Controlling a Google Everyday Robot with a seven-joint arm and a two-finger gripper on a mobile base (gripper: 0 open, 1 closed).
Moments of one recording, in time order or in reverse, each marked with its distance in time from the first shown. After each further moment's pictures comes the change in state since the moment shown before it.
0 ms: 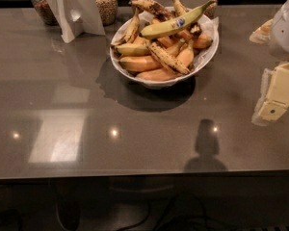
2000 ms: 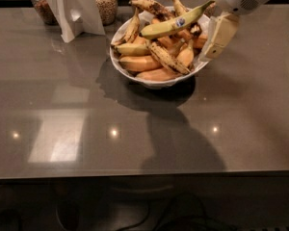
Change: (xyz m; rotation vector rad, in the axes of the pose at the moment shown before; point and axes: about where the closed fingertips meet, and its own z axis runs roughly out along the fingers) arm -0.111 -0.136 0.016 0.250 -0.317 -0.316
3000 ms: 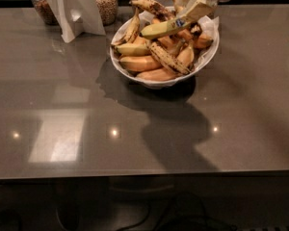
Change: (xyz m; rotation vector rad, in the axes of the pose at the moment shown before) arm -0.011 -0.058 0.042 0.018 -0.094 0.020
